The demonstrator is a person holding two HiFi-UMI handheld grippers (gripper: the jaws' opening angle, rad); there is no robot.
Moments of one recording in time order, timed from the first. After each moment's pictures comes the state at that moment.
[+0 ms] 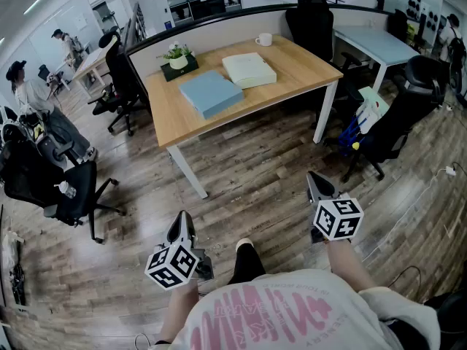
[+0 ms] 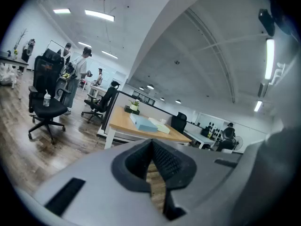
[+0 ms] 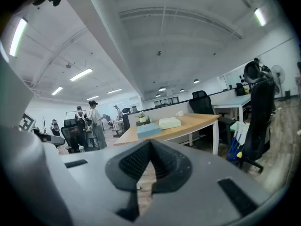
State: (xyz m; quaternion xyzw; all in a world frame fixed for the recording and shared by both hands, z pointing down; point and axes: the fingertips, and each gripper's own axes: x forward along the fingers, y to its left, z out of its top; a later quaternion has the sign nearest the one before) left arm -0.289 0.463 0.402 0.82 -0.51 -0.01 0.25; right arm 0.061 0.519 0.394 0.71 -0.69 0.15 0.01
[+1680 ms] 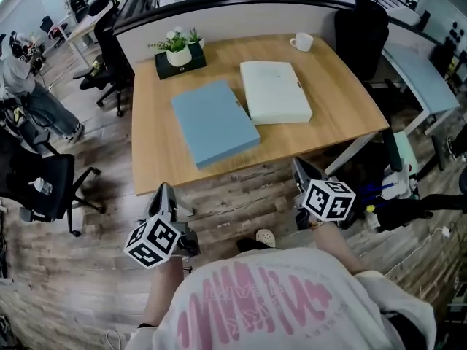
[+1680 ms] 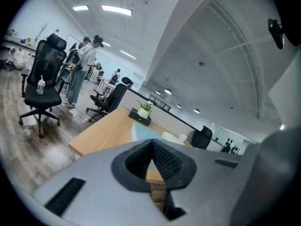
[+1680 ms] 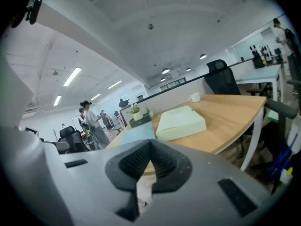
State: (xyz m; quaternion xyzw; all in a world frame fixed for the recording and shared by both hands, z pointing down) left arm -0.188 0.079 0.417 0.75 -0.58 -0.05 0.30; right arm 0.164 0.091 0.443 0.63 -0.73 0.27 0.01
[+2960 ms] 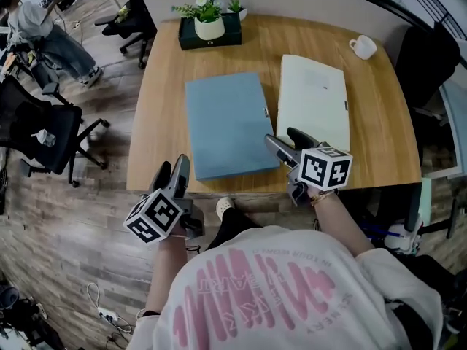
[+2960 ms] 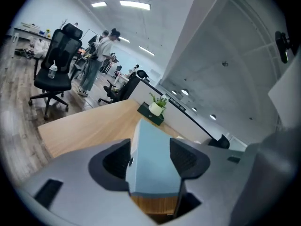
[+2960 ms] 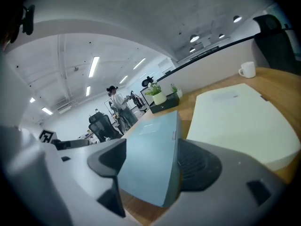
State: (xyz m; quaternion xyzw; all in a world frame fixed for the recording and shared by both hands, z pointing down) left arm -0.152 -0.052 0.467 0.67 -0.64 -0.07 0.37; right arm 0.104 -0.128 0.485 0.42 -0.84 0.33 0.09
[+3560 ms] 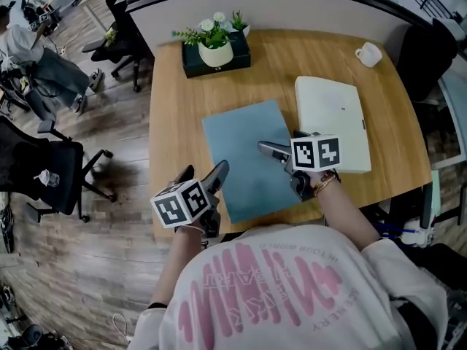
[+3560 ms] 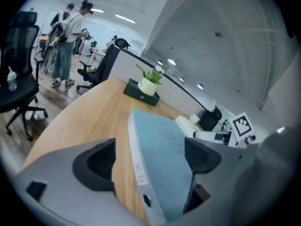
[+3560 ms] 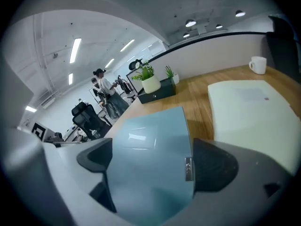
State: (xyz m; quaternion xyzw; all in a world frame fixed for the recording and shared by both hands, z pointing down) left arm -0.151 -0.183 0.513 0.75 -0.51 0.09 0.41; right arm 0.038 -0.234 0.521 0.45 -0.78 0.38 0.20
